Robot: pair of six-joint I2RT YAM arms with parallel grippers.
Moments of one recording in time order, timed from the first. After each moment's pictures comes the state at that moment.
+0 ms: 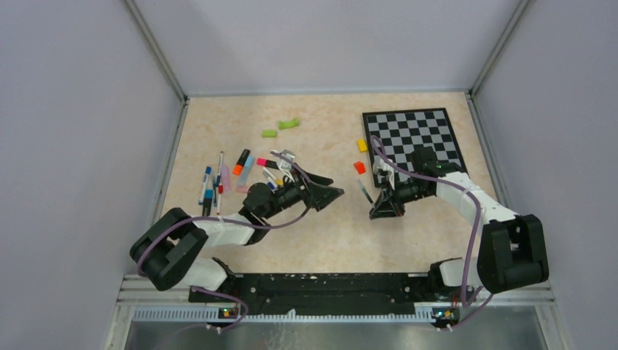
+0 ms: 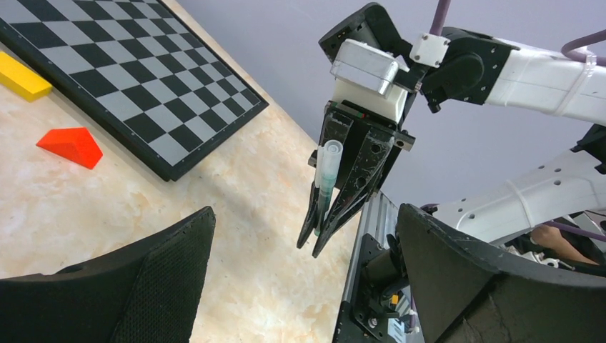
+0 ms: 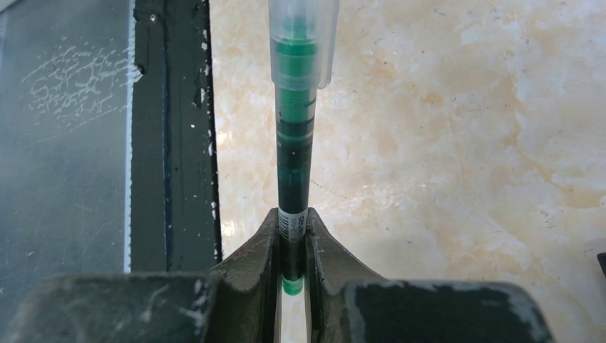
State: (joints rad) left arm -0.72 1.39 0.40 1.20 0.37 -0.80; right arm 0.22 1.33 0.82 -0.81 -1.08 -0.84
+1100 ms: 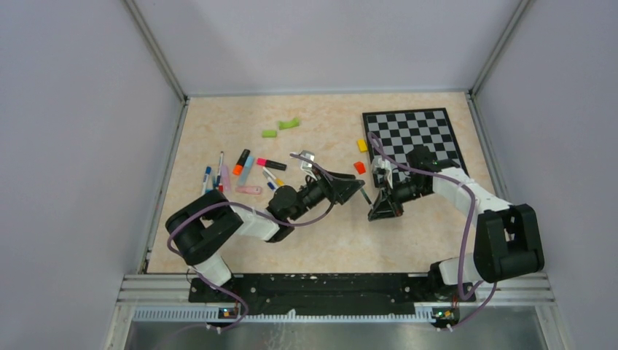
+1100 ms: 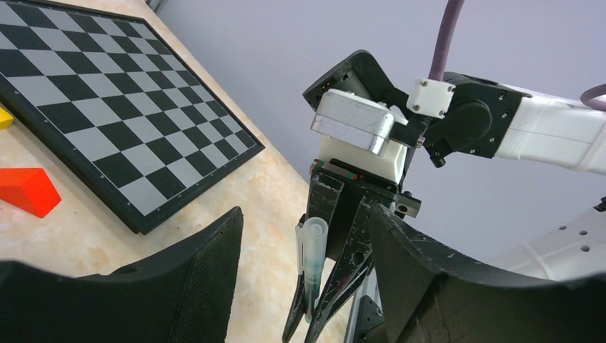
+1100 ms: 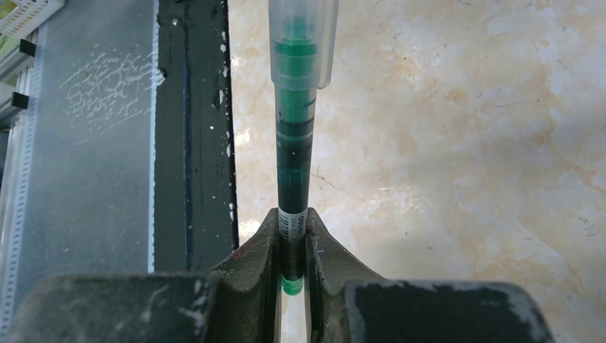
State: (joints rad) left arm -0.90 1.66 0.54 1.39 0.08 -0.82; right arm 0.23 1.40 0.84 -0.85 -1.12 -0.84
